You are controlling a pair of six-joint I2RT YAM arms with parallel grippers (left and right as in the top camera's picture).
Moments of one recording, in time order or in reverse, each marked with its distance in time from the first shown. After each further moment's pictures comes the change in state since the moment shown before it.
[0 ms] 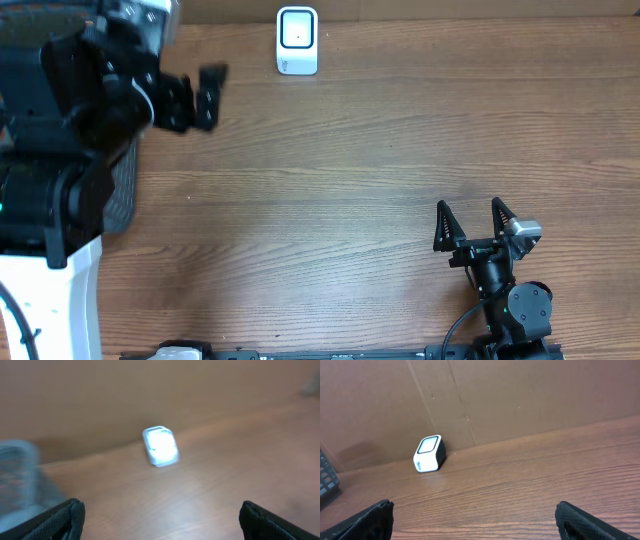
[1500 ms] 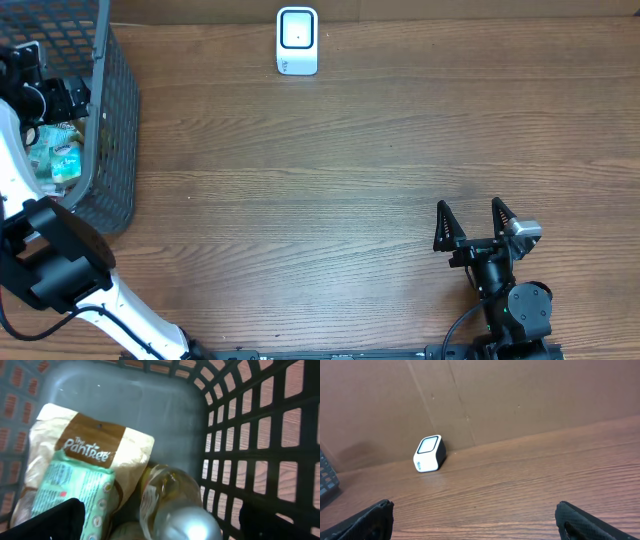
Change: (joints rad) left arm 0.640 0.708 0.004 0.084 0.110 0.137; right arm 0.000 0.000 0.000 0.001 0.000 0.000
